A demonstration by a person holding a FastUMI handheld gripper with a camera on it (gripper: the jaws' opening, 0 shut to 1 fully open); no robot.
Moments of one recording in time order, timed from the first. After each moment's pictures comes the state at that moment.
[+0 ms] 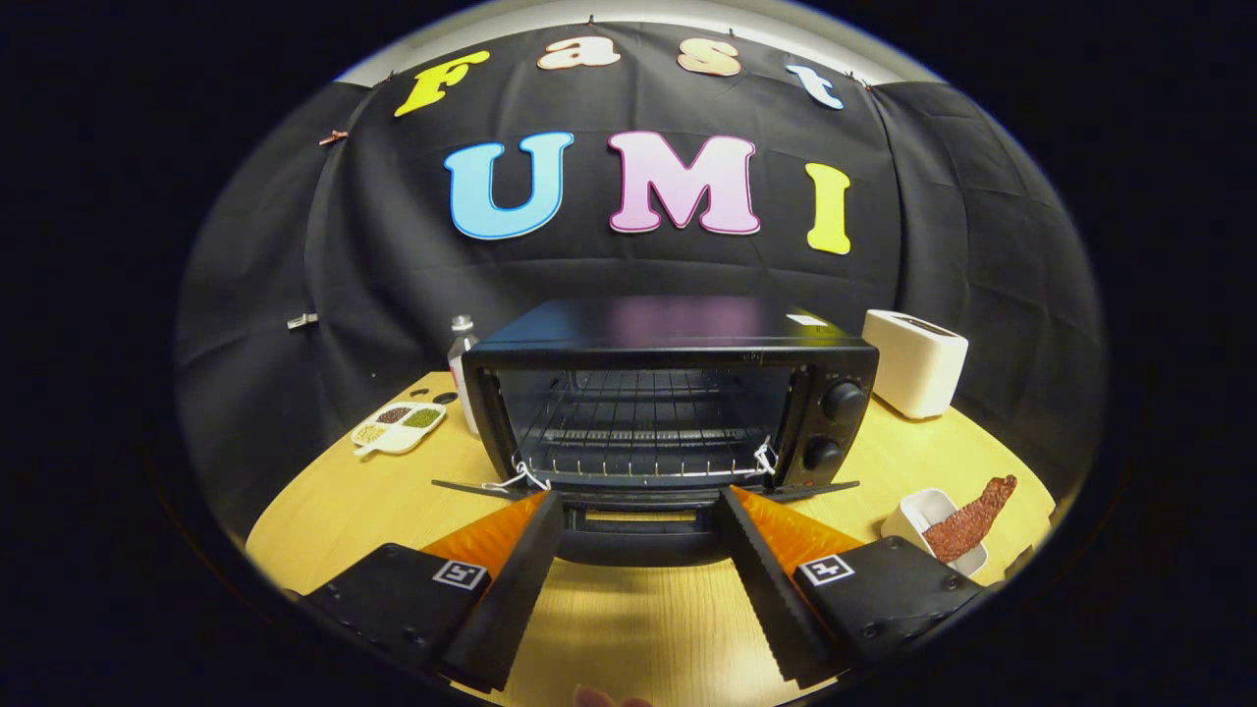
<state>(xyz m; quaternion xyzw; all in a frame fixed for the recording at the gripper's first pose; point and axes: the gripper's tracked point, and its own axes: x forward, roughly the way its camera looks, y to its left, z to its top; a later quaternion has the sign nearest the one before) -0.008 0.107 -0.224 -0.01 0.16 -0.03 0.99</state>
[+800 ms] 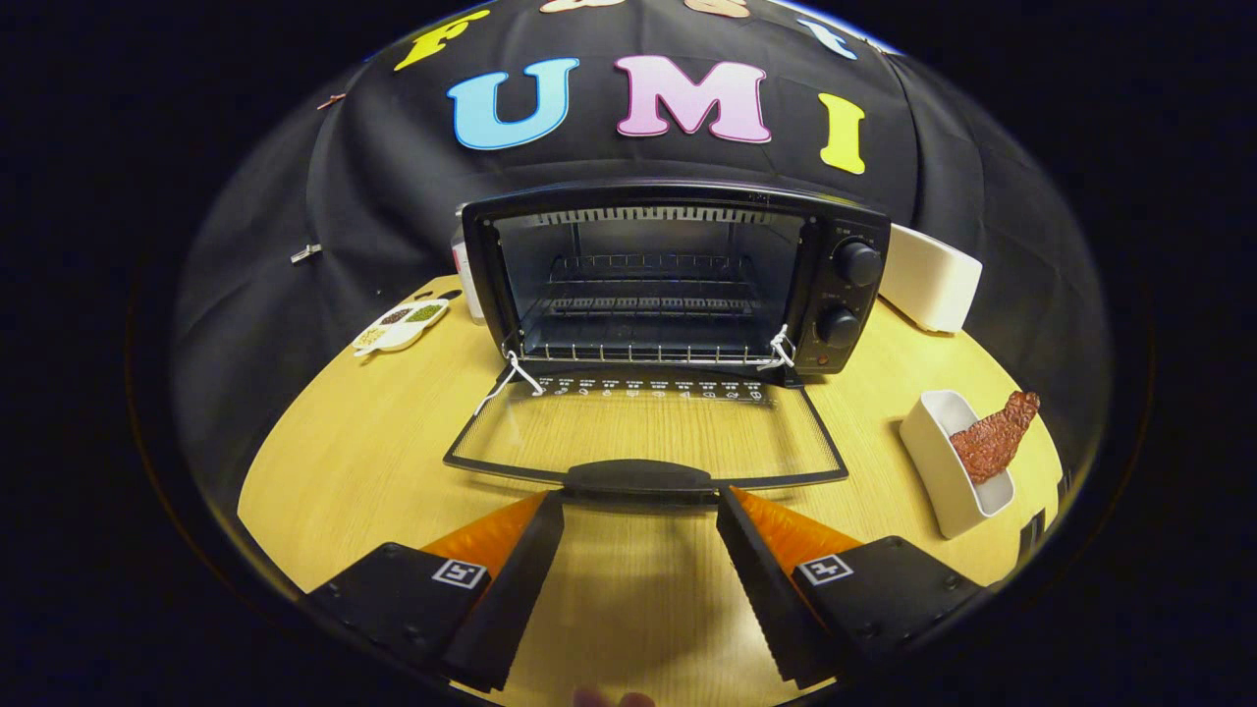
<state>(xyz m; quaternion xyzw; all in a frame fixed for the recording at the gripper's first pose) -0.062 0.105 -0.303 -0.01 0.30 -0.01 0.95</state>
